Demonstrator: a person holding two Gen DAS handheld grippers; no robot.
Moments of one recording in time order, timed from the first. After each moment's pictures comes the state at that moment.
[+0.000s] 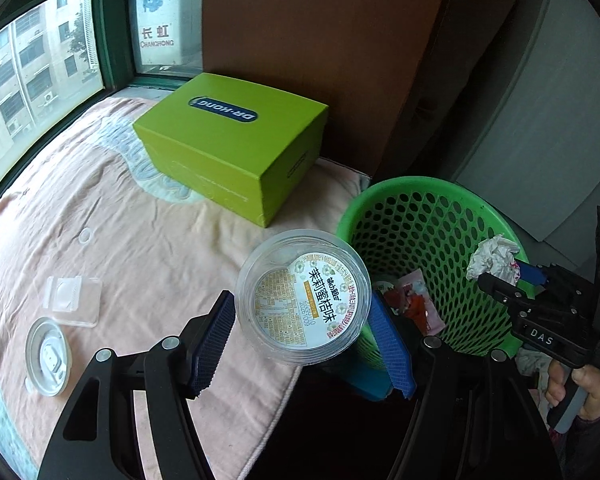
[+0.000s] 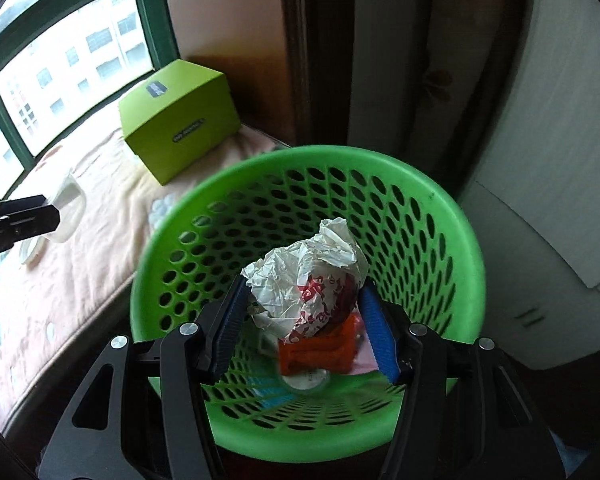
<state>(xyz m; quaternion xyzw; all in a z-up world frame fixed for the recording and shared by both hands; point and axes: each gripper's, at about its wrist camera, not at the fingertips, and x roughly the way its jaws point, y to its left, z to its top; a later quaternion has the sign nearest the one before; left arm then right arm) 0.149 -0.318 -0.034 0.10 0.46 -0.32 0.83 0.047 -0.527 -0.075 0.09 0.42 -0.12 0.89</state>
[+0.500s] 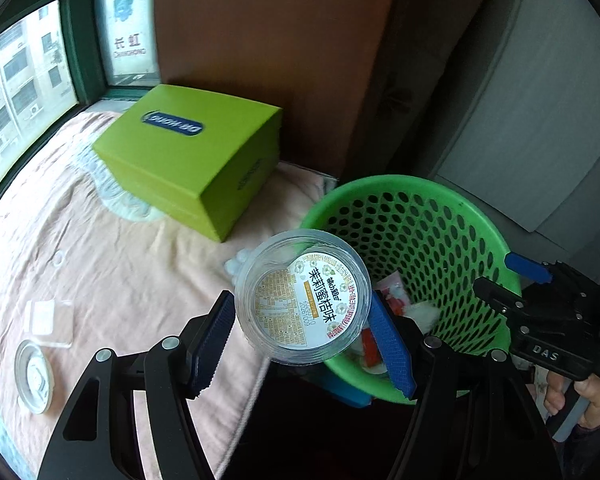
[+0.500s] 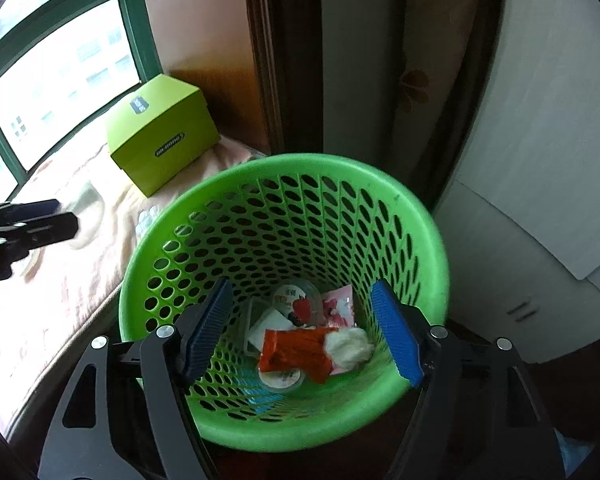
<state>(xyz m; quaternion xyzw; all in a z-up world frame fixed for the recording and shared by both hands) 0.140 -0.363 -0.033 0.12 0.45 -0.34 0.81 0.032 -0.544 -0.063 0.10 0.40 -0.14 0.90</state>
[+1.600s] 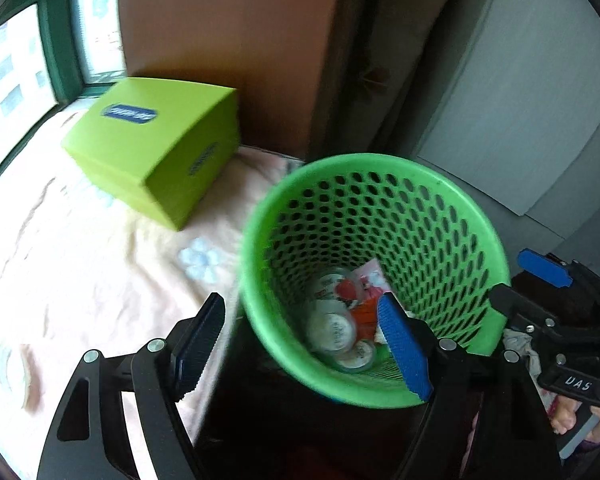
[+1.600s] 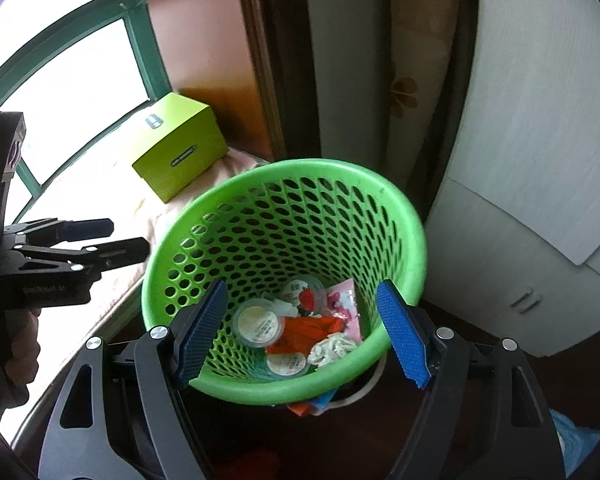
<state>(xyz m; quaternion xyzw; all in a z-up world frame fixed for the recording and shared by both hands) 0.120 -0.382 -0.045 0.13 0.46 -0.35 0.81 0.000 -0.535 -0.049 0.12 0.38 -0.13 0.91</state>
